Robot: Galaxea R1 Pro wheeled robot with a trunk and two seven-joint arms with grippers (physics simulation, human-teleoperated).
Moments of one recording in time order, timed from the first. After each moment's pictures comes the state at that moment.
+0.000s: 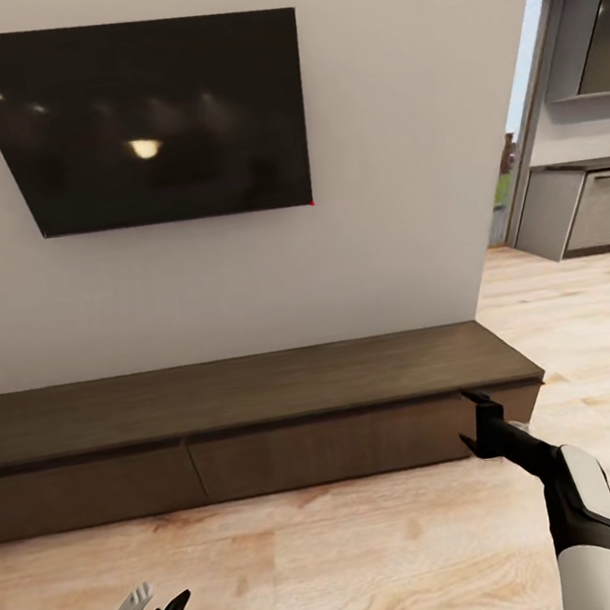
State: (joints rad) left arm 0.03 0.12 0.18 -1.20 0.82 0.40 0.02; right arm -0.57 0.04 -0.66 -1.06 -1.33 0.68 -0.32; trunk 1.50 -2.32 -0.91
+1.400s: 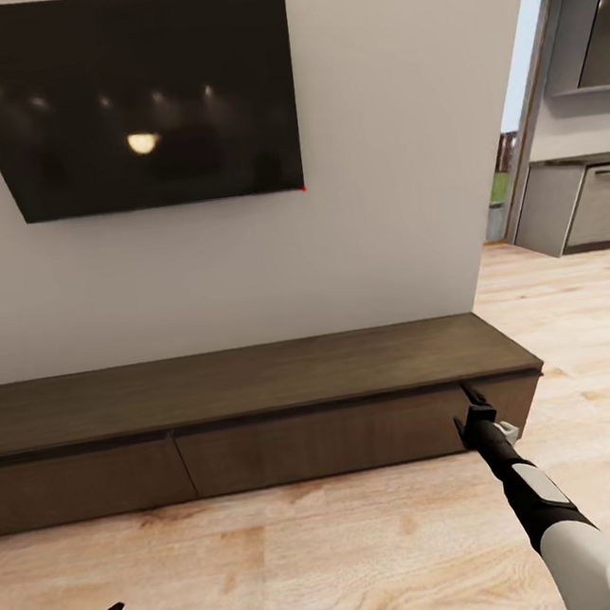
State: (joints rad) left arm 0.07 0.13 0.51 -1.24 1.07 0.55 0.00; right arm -0.70 -0.06 -0.55 -0.46 -1.19 0.29 0.45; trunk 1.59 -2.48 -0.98
